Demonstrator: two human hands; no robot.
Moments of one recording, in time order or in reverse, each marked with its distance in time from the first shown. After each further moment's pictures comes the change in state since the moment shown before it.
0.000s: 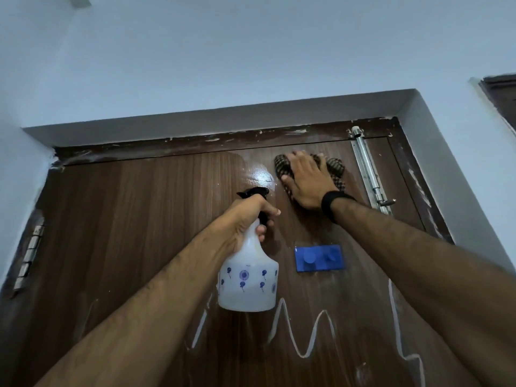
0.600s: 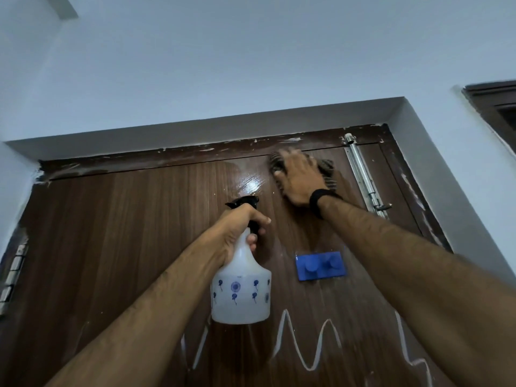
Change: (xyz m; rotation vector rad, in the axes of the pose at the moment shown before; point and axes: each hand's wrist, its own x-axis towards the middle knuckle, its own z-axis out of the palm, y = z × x) left_hand 0.010 -0.005 -0.022 -0.033 -0.048 -0.010; right_hand 0.022 -0.009 -0.003 0.085 0.067 0.067
